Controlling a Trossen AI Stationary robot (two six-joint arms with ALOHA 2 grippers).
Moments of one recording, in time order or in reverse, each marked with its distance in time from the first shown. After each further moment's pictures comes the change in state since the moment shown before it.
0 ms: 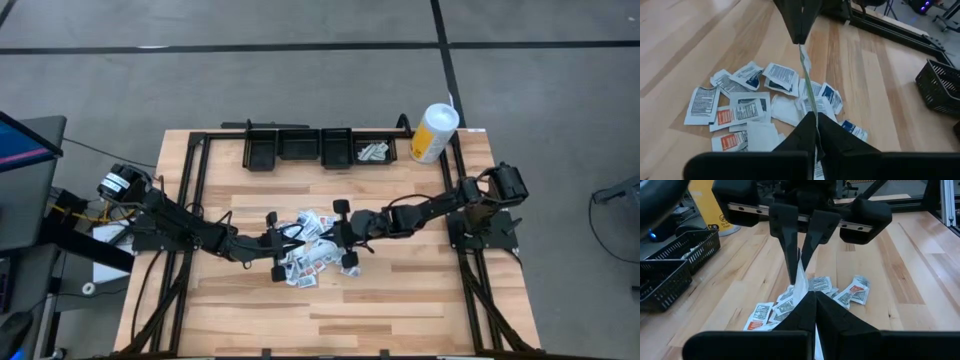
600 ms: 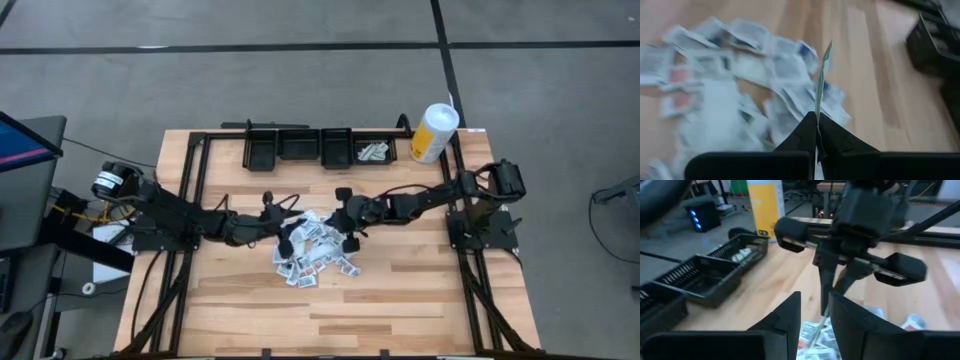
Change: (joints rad) left arm 0.160 -0.081 0.000 -0.007 -0.045 -0.035; right arm -0.142 0.000 0.000 -0.135 -0.052 -0.026
